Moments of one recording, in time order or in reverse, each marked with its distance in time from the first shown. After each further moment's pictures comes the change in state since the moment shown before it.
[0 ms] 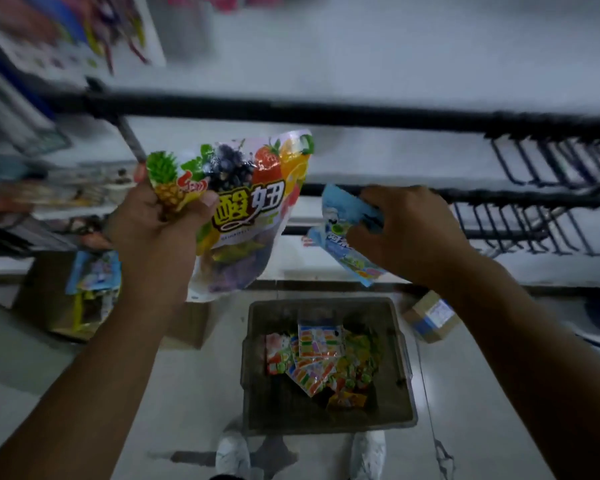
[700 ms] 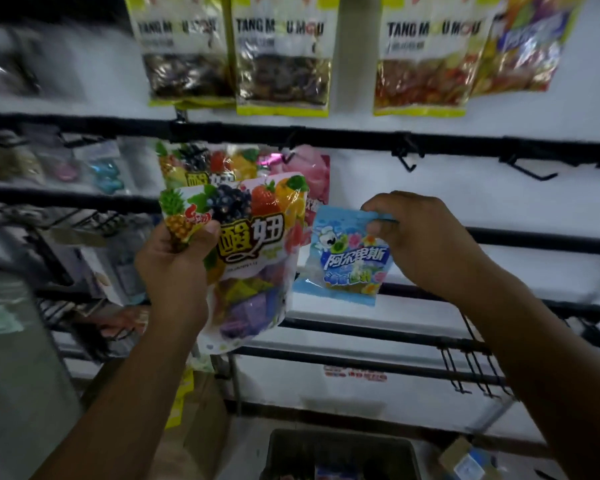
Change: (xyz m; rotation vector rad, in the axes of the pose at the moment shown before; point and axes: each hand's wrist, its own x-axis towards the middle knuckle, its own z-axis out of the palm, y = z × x) left_hand 0.050 0.224 -0.053 -0.338 0.268 0.155; right_hand 0.048 -0.113 -0.229 0.106 0.214 -0.232
